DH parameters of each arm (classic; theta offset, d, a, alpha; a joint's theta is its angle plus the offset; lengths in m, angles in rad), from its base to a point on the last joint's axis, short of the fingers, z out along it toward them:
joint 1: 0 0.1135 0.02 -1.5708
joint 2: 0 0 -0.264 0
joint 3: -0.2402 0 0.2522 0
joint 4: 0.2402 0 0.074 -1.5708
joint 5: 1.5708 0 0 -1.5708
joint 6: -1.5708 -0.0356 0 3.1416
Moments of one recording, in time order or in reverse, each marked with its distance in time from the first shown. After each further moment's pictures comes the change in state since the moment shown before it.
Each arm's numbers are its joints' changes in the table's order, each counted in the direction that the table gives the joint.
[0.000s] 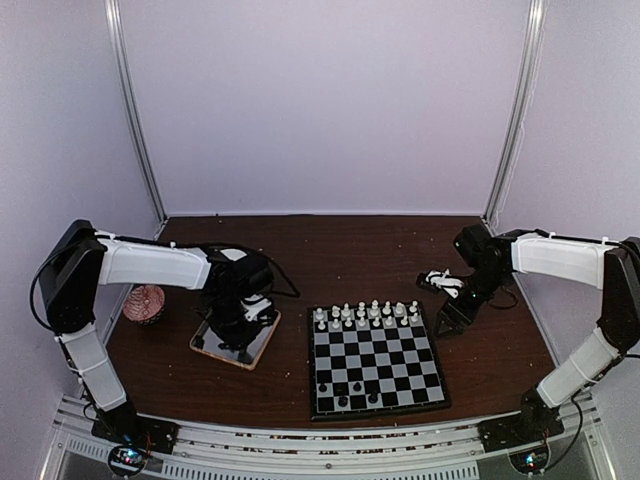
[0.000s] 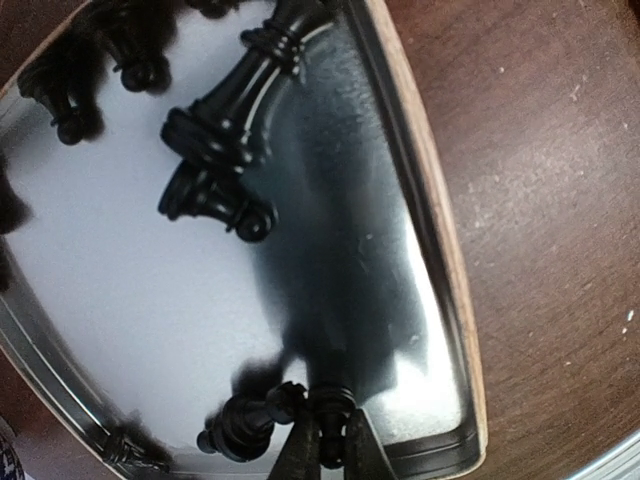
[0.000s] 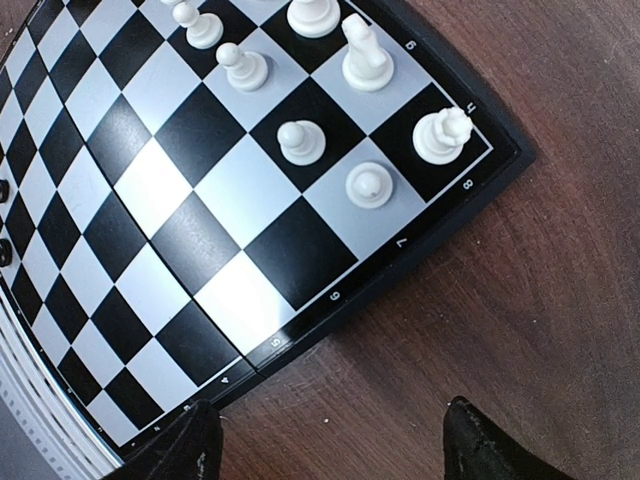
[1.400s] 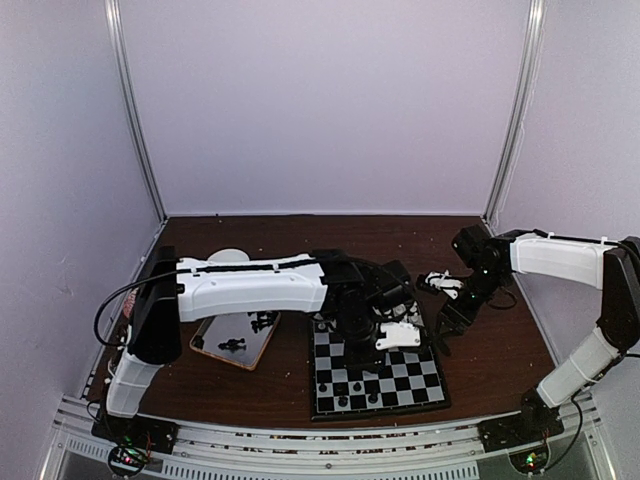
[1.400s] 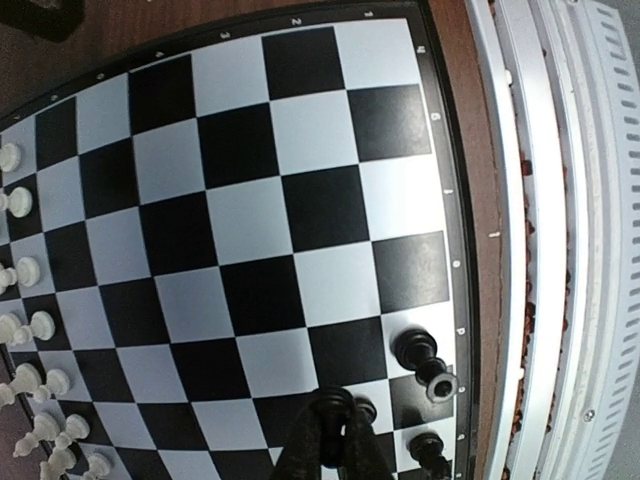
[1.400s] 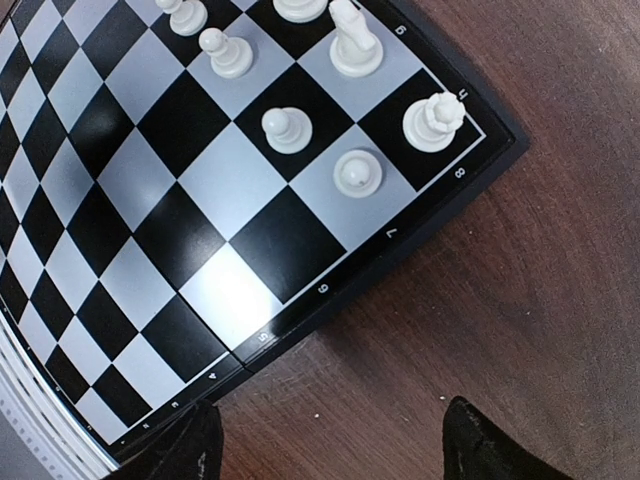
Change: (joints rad) left arm -0.468 0.476 -0.905 0.169 0.198 -0.537; right arm 0.012 0.003 0.000 0.003 0.041 -0.005
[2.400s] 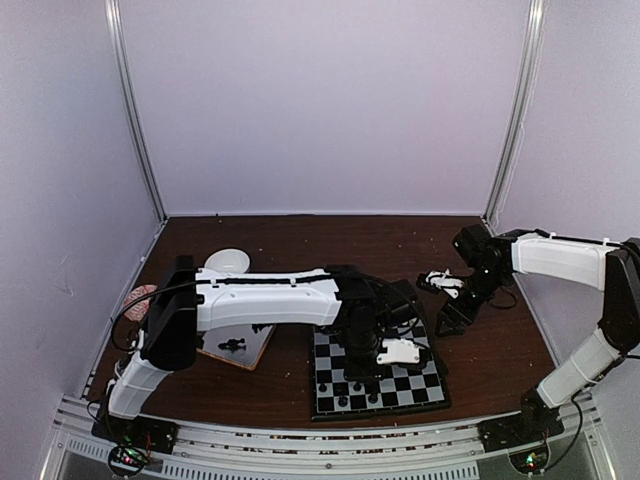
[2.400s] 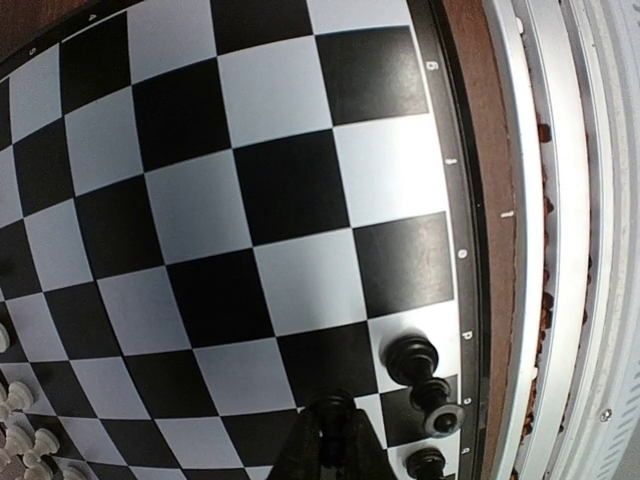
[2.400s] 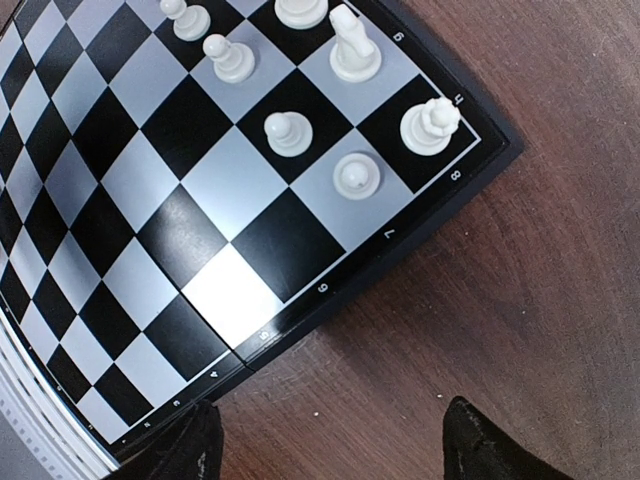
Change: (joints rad) left arm -0.025 0.080 -0.032 0.044 -0.027 -0.019; right arm 0.000 -0.011 0.000 0.001 0.000 0.001
